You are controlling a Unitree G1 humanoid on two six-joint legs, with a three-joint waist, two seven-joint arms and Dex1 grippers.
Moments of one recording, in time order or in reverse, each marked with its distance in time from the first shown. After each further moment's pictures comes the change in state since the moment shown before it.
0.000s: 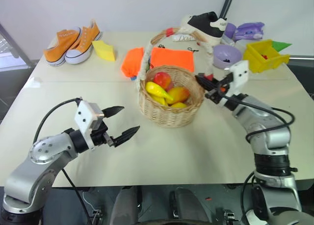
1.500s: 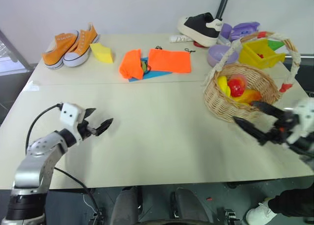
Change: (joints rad) left arm 0.042 -0.048 0.066 0.456 0.223 -0.216 0.046; right arm 0.552 -0.221 -0.246 -0.308 0.183 -0.017 0.243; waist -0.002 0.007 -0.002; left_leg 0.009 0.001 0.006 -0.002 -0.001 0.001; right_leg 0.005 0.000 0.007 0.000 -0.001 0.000
